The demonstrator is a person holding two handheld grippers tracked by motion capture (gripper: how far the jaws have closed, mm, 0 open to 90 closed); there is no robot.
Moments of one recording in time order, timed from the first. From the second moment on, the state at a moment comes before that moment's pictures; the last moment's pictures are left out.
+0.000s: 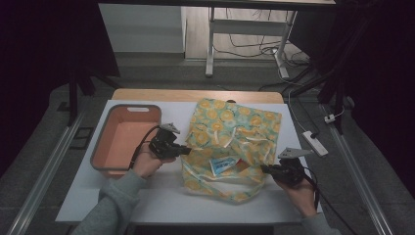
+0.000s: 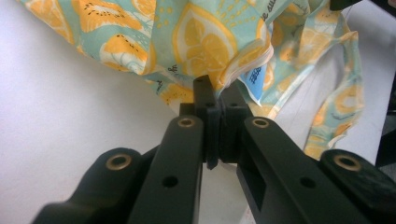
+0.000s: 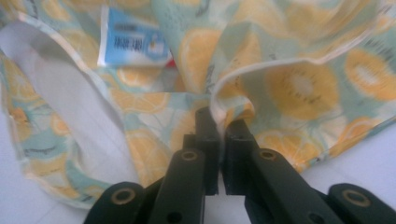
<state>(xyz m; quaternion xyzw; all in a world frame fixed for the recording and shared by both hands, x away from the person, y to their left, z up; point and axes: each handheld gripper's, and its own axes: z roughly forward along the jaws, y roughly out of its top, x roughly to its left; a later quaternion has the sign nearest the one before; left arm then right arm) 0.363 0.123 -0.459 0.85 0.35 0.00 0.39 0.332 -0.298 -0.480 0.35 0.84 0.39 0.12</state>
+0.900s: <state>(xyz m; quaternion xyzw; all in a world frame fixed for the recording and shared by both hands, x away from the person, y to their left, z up) 0.343 0.170 -0.405 0.80 0.35 0.04 0.49 0.338 -0.291 -0.386 0.30 0.79 0.49 0.22</state>
